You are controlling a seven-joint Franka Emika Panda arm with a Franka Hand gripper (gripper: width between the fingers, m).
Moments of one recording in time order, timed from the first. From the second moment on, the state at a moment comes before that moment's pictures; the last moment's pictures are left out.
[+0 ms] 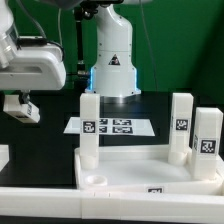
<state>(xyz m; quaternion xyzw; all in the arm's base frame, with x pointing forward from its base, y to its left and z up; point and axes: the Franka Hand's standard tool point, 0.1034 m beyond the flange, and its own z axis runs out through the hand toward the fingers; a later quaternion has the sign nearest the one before) 0.493 -0.216 0.098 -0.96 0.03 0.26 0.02</state>
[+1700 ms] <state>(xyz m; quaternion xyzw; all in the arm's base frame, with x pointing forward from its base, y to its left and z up) 0.605 -0.156 0.177 -1.00 -0.04 -0.08 -0.04</state>
